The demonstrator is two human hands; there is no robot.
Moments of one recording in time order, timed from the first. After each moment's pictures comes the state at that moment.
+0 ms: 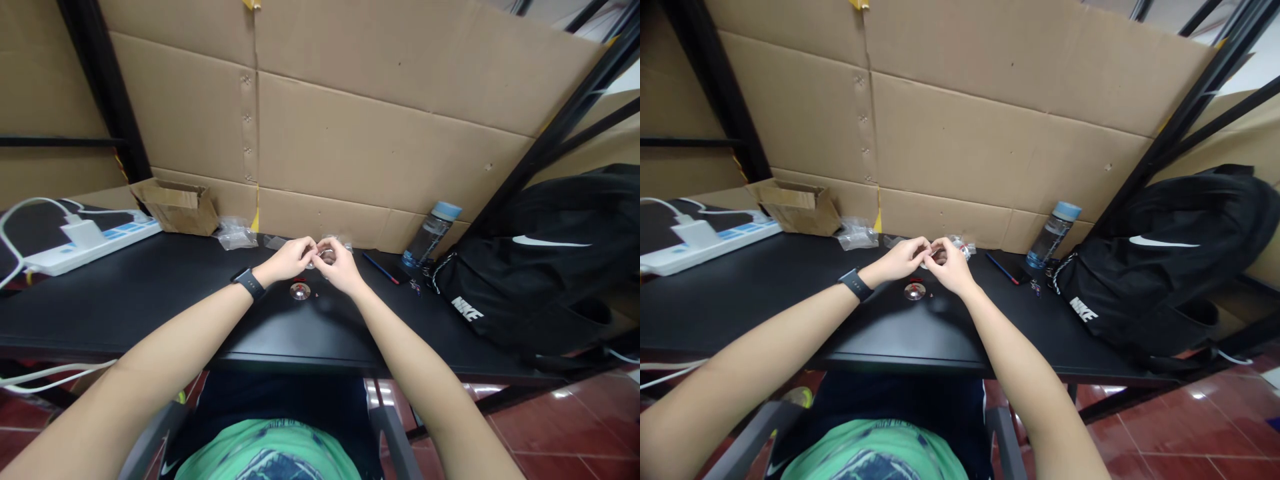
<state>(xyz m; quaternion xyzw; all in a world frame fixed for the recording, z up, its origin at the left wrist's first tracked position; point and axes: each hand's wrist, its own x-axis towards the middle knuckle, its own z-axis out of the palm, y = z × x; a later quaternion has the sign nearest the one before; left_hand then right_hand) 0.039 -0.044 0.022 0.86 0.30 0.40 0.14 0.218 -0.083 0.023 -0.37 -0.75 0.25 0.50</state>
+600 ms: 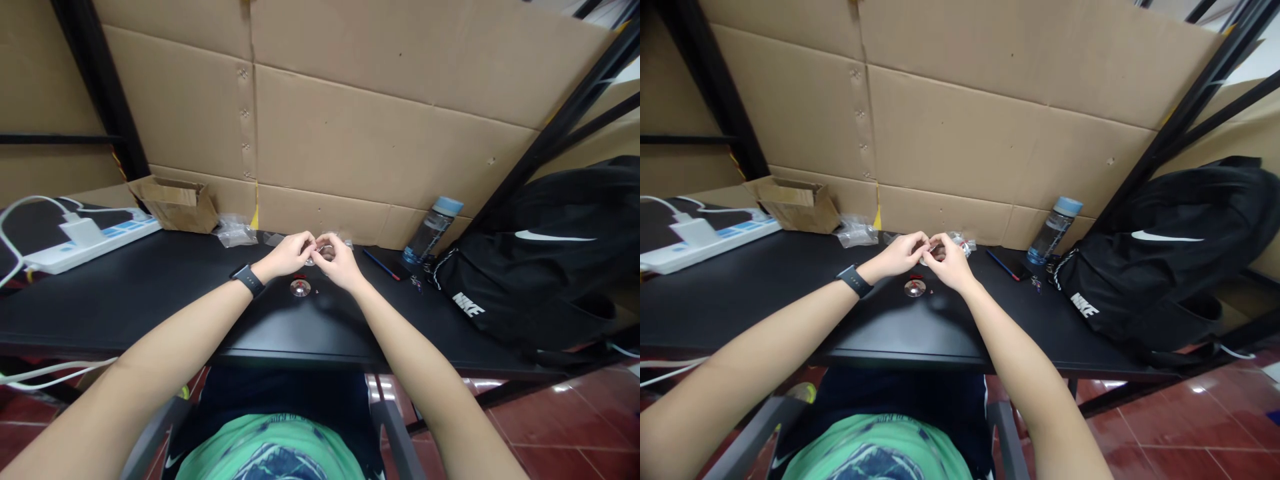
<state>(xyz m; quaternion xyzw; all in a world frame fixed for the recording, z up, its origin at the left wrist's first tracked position) 0.037 -0.045 0.026 0.85 0.31 0.40 0.13 0.215 -0.087 0.029 -0.37 -0.75 0.24 0.49</state>
